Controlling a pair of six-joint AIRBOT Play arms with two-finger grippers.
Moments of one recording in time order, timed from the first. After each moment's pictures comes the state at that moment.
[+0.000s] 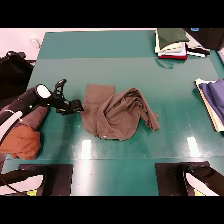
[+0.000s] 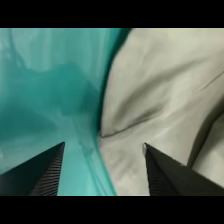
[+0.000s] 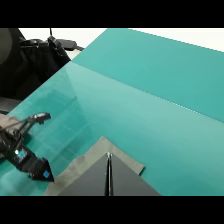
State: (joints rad) left arm -0.16 -1.32 0.90 1.08 -0.90 -1.60; right arm 0.19 -0.91 1.63 -1.02 1.13 1.37
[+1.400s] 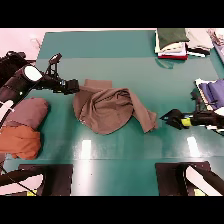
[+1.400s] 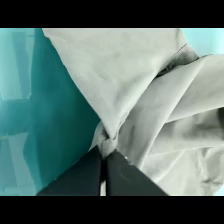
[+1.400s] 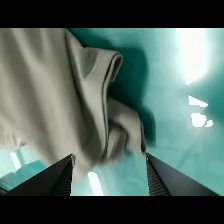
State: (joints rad) left arm -0.15 -1.31 1.17 1.07 -0.93 -1.51; right arm -0.30 -1.01 0.54 -0.76 1.16 1.28
